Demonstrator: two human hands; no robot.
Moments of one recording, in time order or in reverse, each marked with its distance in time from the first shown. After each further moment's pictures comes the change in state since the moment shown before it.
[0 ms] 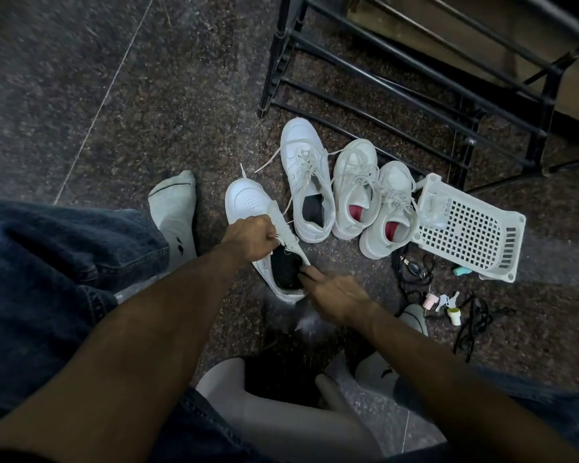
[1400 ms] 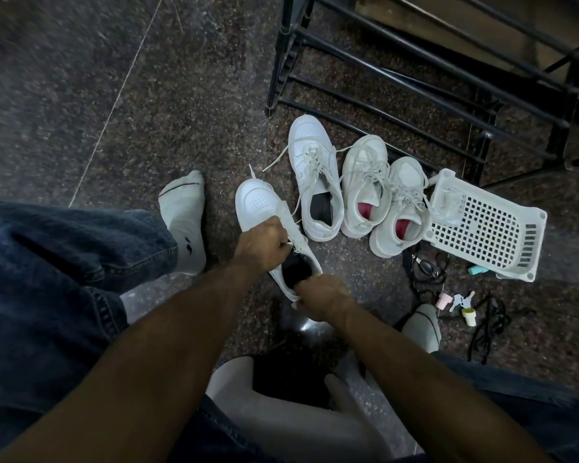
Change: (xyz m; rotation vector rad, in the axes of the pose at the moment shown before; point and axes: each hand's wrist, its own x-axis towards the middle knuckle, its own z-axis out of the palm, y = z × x) left_hand -0.015 0.015 0.017 -0.012 0.123 -0.040; right_hand 0.034 -0.031 0.000 0.123 -0.170 0.137
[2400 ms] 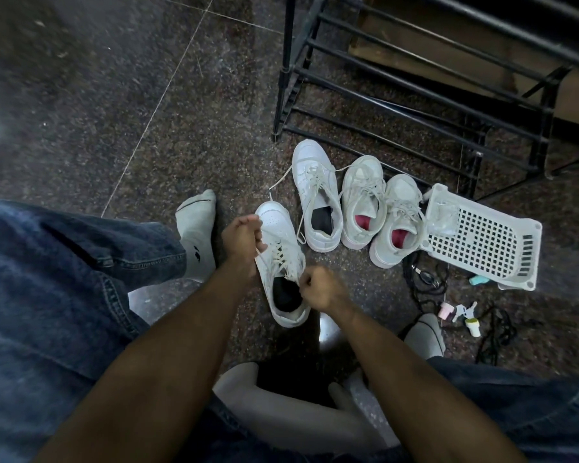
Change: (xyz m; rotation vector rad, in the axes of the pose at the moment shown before) left_hand -0.024 0.017 -0.048 -1.436 0.436 -0.689; right_hand -0.006 0.001 -0.003 0.702 0.272 0.220
